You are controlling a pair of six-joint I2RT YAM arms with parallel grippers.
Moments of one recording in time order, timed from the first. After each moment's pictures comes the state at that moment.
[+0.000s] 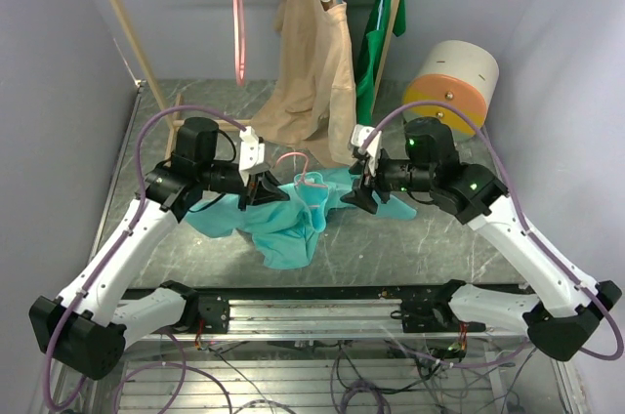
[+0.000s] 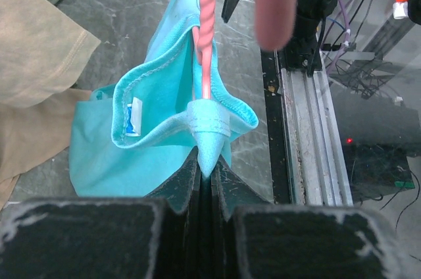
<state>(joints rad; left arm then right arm) -0.43 1.05 1.03 -0.50 1.07 0.48 0.68 1.09 1.26 -0.69 -0.47 -0.39</state>
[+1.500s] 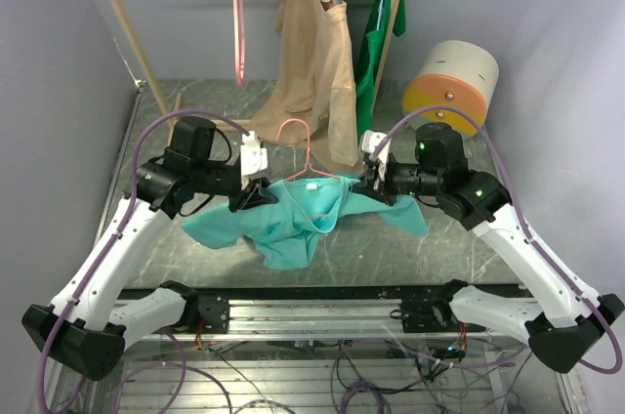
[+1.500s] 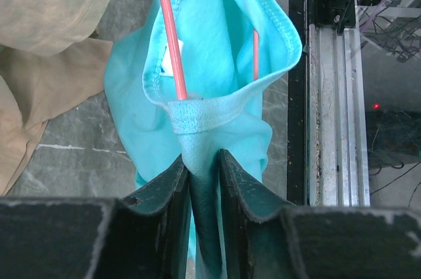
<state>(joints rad) -0.43 1.05 1.15 -0.80 0.91 0.66 0.61 1.04 1.16 -0.64 -0.56 -0.46</state>
